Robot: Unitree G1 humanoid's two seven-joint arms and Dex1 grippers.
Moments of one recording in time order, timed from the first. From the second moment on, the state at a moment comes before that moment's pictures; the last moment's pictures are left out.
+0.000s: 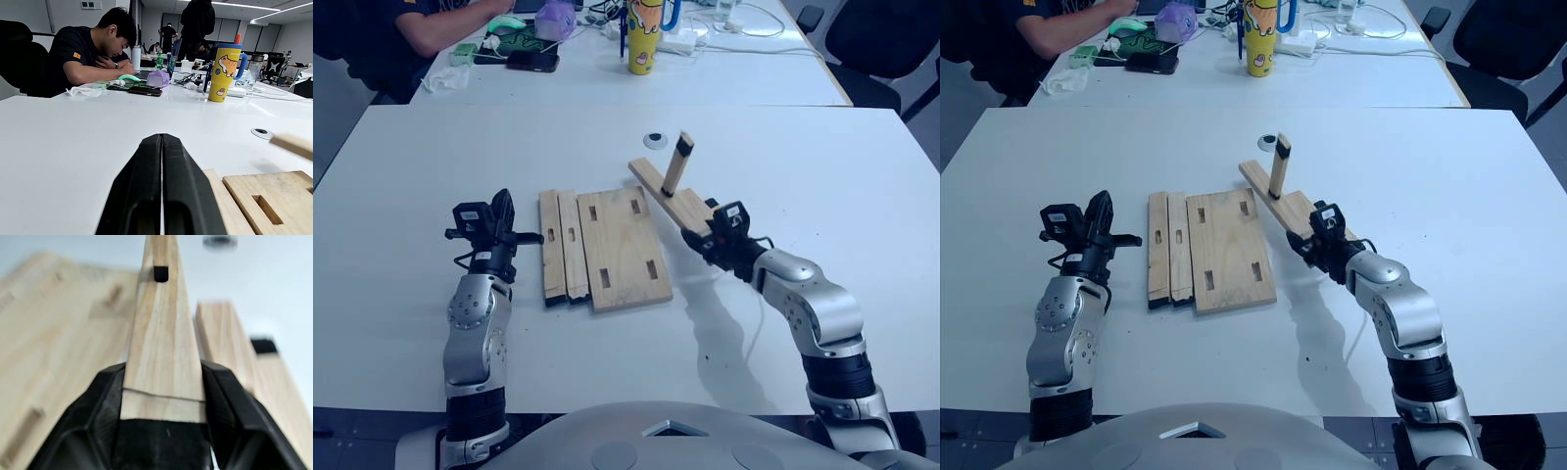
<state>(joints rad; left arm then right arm) 0.12 0.09 0.13 -0.34 -0.18 0.19 -0.08 -0.13 -0.36 0.05 -0.38 0.30 0.81 0.35</state>
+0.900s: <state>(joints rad) -0.10 -0.02 0.30 -0.40 -1.32 0.63 0.07 -0.18 -0.35 0.06 -0.39 0.38 0.41 0.67</state>
